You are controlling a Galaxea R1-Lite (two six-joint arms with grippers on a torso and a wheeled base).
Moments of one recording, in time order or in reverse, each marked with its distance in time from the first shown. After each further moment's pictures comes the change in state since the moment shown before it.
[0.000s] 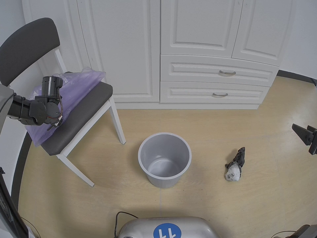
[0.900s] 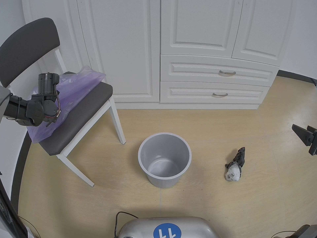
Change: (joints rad) left arm 0.001 -0.038 0.040 -0.103 -0.003 0.001; right arm 0.005 -0.004 0.003 0.000 0.000 -0.002
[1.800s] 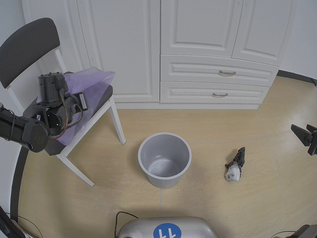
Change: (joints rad) left arm -0.243 -0.179 0.307 -0.393 -0.384 -0.789; right arm -0.004 0.011 0.008 -0.025 0.013 -0.037
